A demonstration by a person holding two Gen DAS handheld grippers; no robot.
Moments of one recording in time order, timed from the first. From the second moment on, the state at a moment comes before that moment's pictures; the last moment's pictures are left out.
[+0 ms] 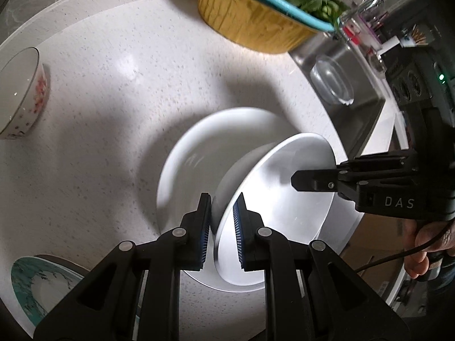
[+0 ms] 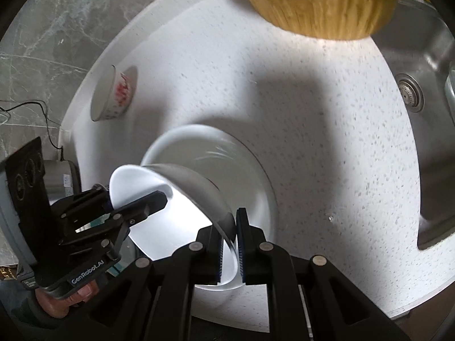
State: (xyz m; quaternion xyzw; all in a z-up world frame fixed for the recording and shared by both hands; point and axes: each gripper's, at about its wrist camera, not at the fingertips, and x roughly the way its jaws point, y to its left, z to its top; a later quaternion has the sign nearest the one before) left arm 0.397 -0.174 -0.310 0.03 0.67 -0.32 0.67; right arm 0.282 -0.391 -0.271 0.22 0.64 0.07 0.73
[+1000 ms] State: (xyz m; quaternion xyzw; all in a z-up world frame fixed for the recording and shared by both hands) left arm 0.398 -0.165 -0.284 0.02 0.62 -0.33 0.71; right arm 0.284 -0.359 -0.253 0.11 0.60 0.02 0.79
